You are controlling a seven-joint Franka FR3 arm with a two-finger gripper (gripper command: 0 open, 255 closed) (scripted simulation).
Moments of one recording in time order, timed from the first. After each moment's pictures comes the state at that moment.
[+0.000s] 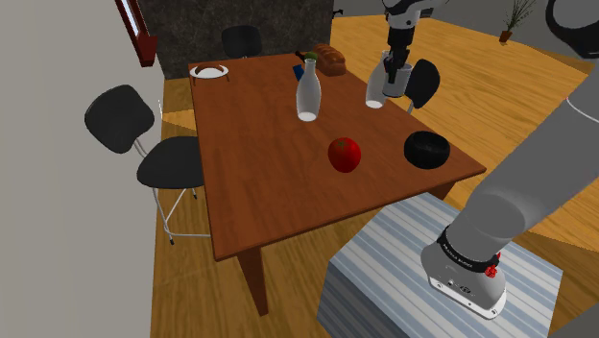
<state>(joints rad) -0.13 -0.09 -0.33 -1.92 -0.13 1.79 -0.47</state>
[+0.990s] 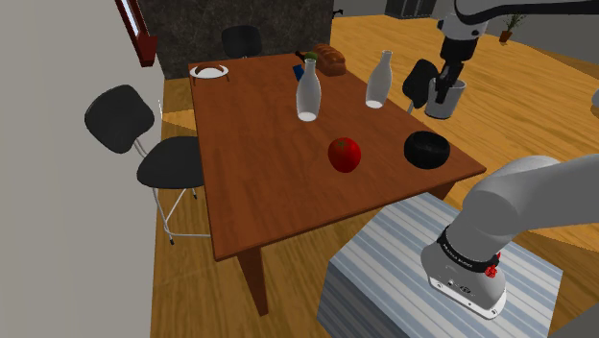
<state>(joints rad) -0.21 -0.72 -0.28 -2.41 -0.28 1.66 -0.43</state>
